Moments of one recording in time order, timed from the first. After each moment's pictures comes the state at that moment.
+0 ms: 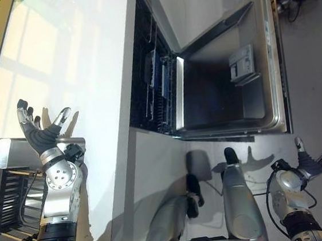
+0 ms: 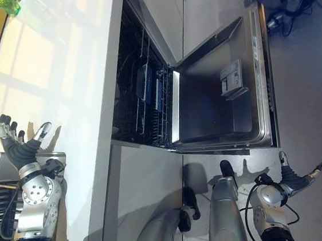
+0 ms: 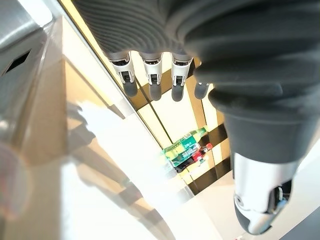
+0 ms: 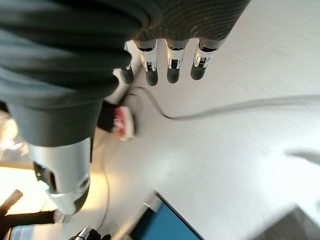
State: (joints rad) left arm -0.11 0.49 0.08 0.05 -0.30 -0.19 0.63; right arm -0.08 -0.29 -0.11 0.52 0.62 -0.41 -0.91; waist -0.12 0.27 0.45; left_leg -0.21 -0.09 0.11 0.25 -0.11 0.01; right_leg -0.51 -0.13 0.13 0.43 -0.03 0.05
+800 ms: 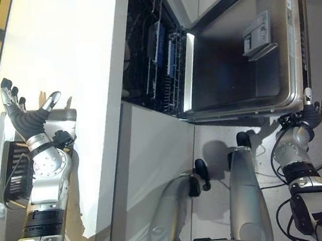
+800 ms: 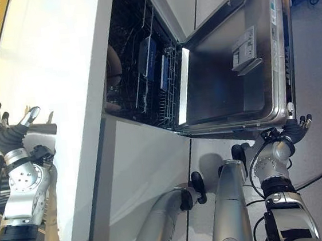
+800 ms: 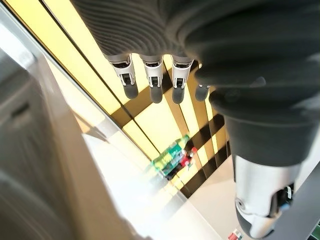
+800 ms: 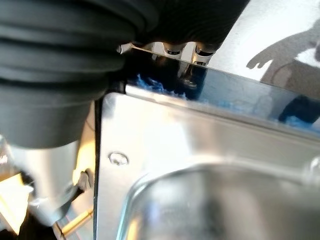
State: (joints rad) left arm -0.20 0.62 0.07 0.07 -0.33 -0.20 0.64; right arm -0.48 -0.43 -0.15 0.75 1.01 -0.44 -0.49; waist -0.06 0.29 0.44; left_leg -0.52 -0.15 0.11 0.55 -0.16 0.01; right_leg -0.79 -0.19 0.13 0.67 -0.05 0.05
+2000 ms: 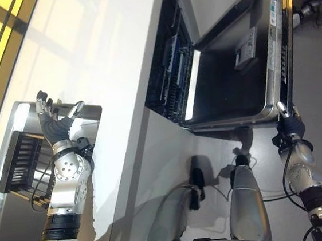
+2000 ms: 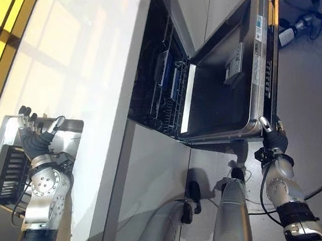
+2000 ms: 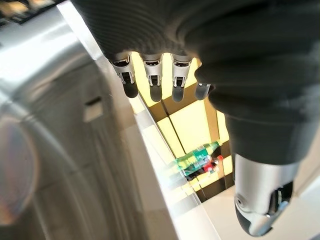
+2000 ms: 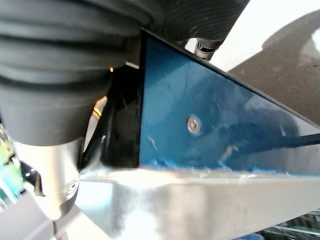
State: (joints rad) left arm -0.15 0.47 0.02 0.03 -0.37 -0.16 0.52; right arm -0.16 -0.48 -0.03 0.45 0.96 -0.19 -0.17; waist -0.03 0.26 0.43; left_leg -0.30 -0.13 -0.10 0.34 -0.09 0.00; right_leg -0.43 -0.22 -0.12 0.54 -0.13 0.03
